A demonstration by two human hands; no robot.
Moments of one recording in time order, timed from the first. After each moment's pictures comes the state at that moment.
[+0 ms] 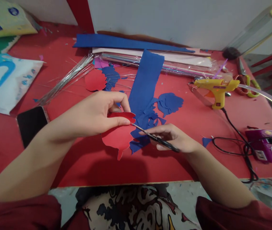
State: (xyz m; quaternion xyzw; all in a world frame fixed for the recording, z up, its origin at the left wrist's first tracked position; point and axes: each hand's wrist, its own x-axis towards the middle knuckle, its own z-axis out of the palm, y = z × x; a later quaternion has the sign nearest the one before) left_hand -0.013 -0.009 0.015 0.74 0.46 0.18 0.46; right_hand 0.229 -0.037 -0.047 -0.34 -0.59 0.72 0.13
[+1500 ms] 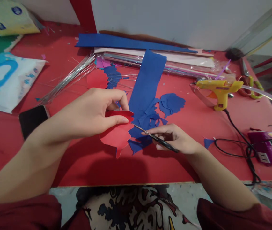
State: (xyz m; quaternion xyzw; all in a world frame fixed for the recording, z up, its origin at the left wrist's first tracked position) left_hand -0.024 -0.011 0.016 0.75 0.48 0.19 0.41; right_hand 0.226 -0.037 -0.046 -0.37 -0.58 0.71 0.15
